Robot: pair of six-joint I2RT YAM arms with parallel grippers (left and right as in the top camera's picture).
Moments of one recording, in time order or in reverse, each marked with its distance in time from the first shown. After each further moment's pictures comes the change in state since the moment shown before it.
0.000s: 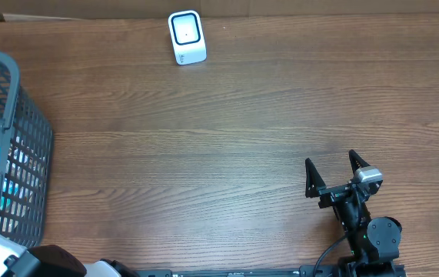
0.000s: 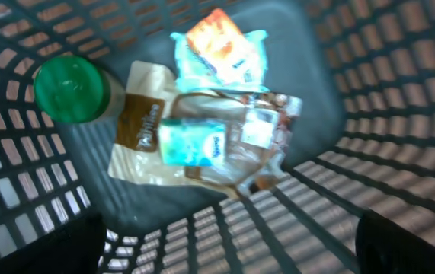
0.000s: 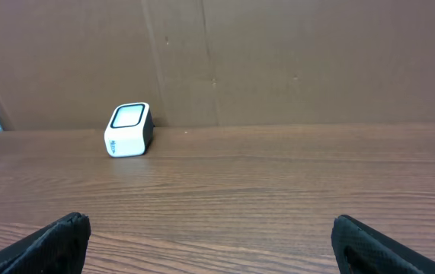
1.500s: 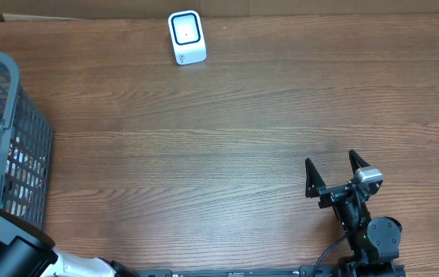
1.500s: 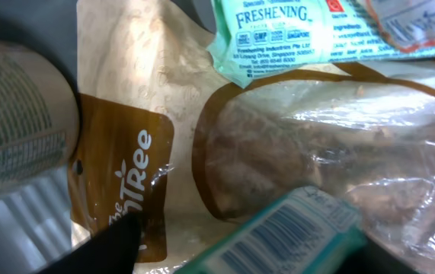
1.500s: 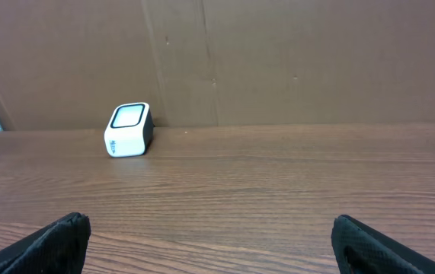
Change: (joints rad) left arm 0.044 0.235 -0.521 0.549 -0.115 0.174; right arm 0.000 0.000 0.000 0.000 0.000 0.000
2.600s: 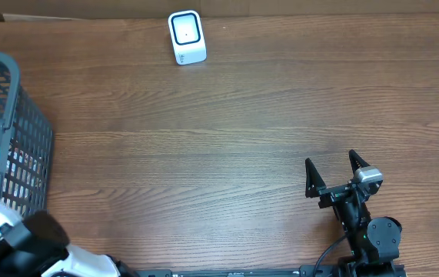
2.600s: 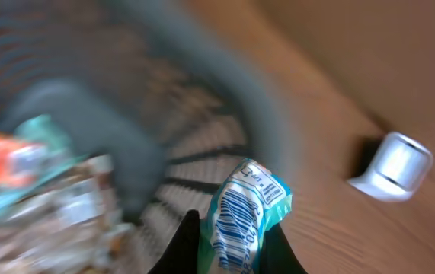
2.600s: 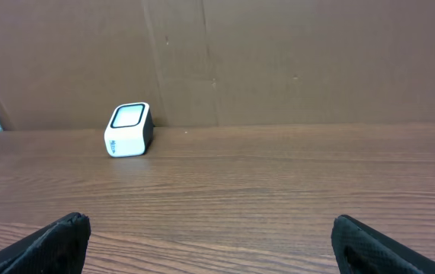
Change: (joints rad) left arm -0.299 -0.017 0.954 -0.555 0.489 0.006; right arm 0.000 0.000 0.000 0.000 0.000 0.000
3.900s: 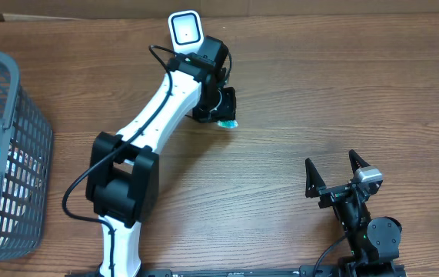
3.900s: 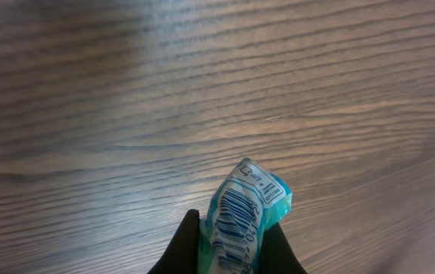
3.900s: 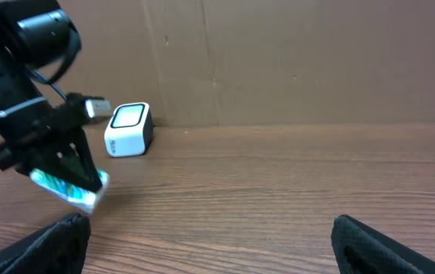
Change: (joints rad) left arm -1.085 0.337 -0.435 0.339 -0.026 -0.339; right arm 0.000 0.000 0.000 0.000 0.000 0.000
